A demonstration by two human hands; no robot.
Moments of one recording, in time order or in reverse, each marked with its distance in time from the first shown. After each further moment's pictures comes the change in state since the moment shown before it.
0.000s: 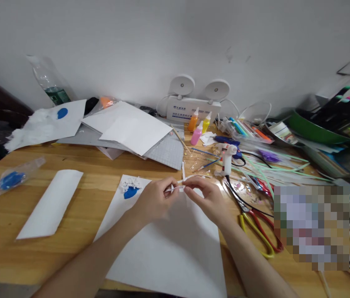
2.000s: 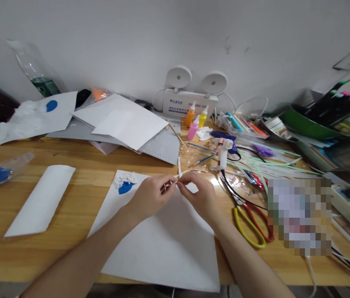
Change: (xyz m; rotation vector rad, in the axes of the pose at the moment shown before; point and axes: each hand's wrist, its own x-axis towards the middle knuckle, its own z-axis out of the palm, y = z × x) left_hand 0.001 -0.003 0.006 0.000 0.033 0.080; right_hand 0.000 0.000 0.006 -0.309 0.079 -0.206
